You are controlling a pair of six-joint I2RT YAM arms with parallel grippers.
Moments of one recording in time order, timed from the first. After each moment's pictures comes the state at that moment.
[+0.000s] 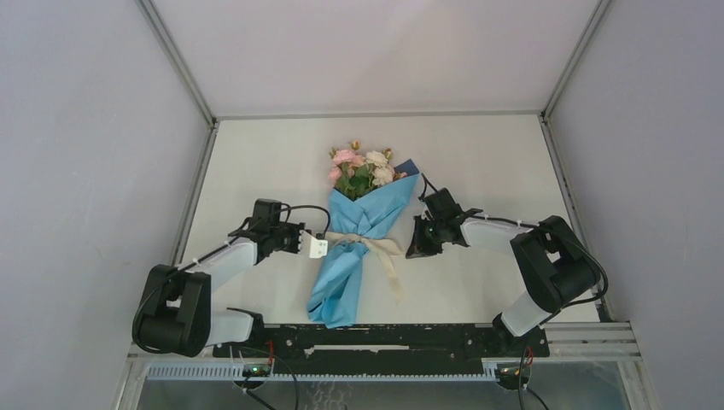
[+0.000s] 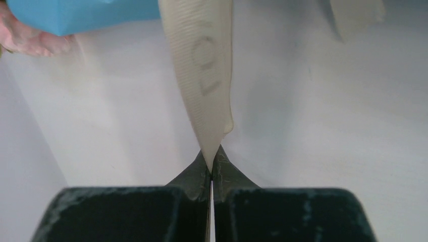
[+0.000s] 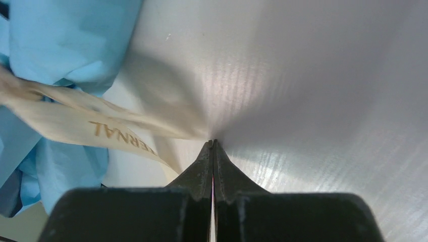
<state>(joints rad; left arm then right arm) -0.22 1.29 0.51 -0.16 0.35 1.51 0.51 1.59 0.74 -0.25 -0.33 0.58</state>
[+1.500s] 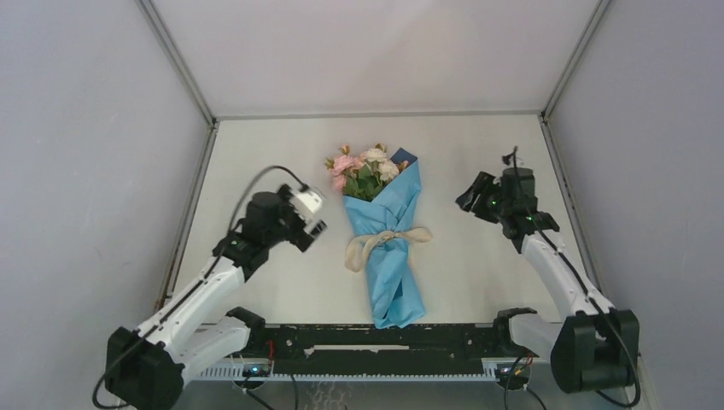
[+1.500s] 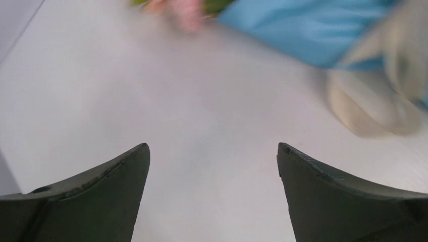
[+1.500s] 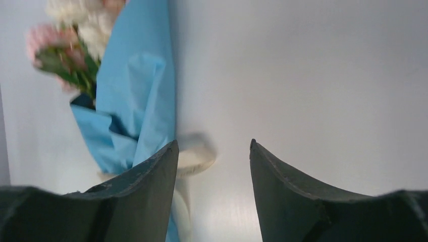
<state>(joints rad) -0.51 0.96 0.62 -0.26 0.12 0.53 0.12 1.14 0.74 -0.33 -0.21 0.51</state>
